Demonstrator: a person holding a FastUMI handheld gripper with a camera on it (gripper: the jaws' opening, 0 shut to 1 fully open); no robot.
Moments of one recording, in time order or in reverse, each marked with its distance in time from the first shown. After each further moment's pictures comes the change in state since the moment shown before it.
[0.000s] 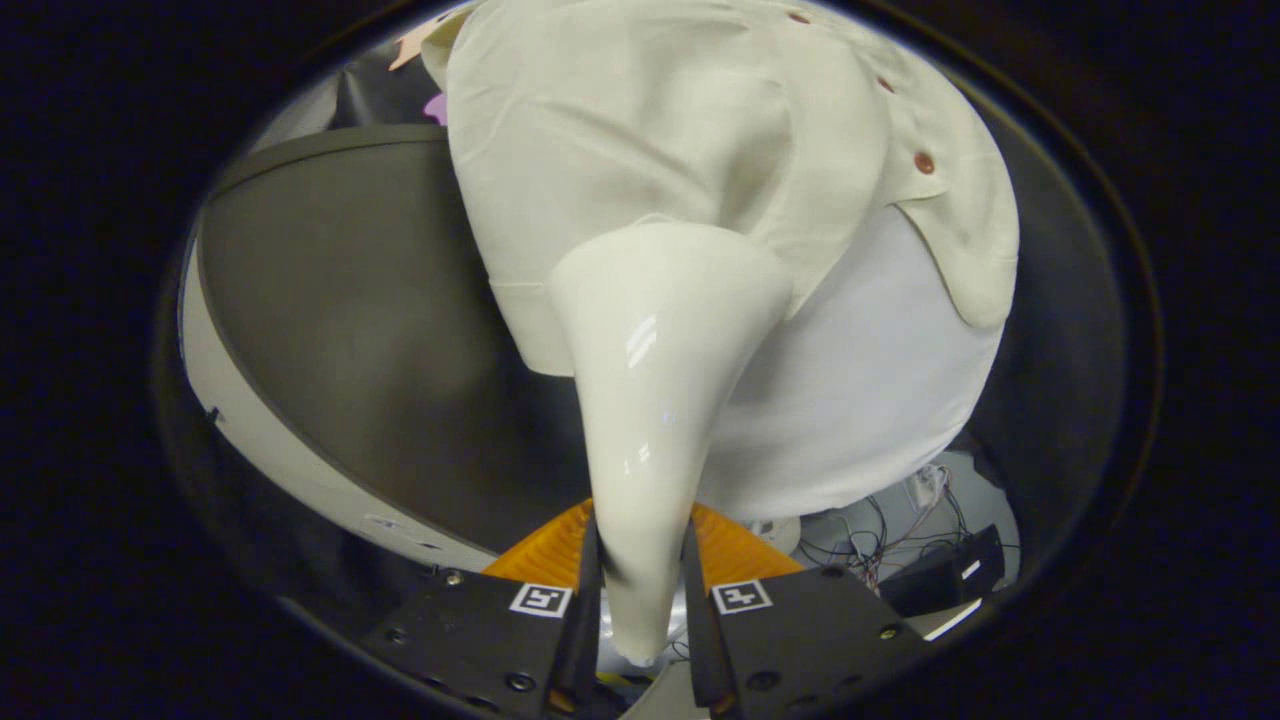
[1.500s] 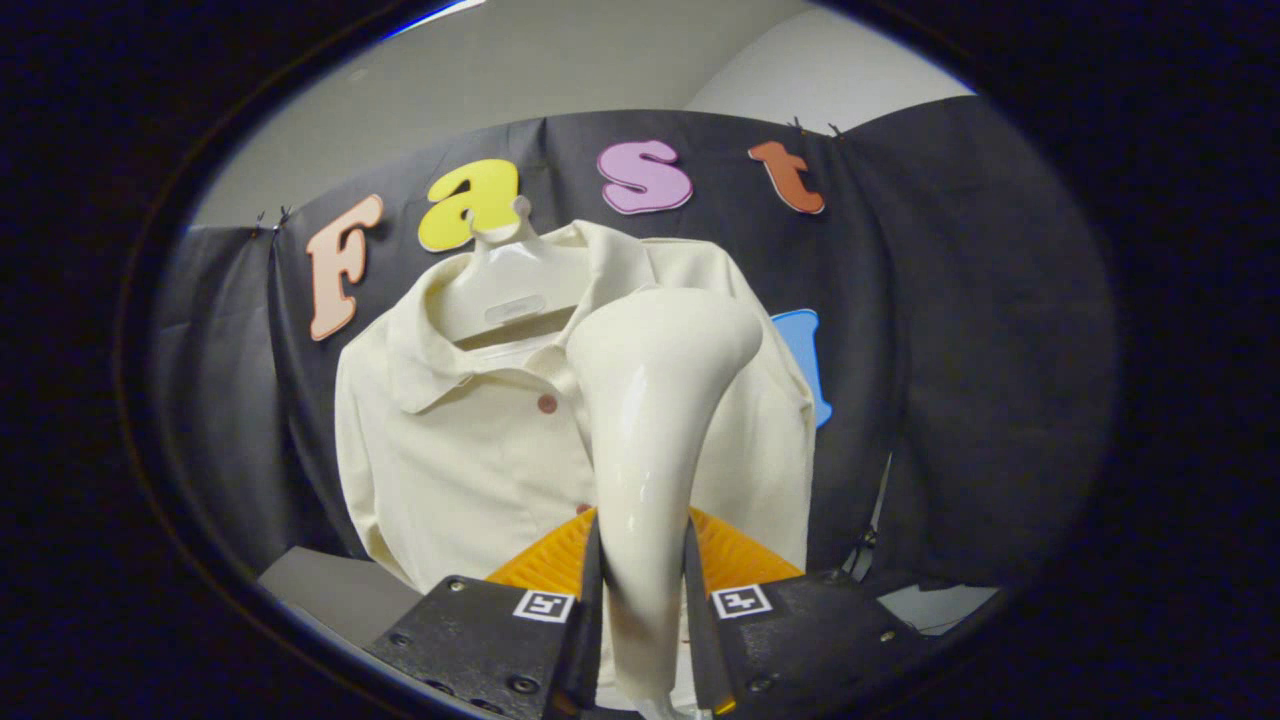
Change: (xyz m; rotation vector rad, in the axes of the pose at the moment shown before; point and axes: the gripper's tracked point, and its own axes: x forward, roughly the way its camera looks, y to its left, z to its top) arm -0.169 -0.115 0.377 0.149 -0.660 -0.188
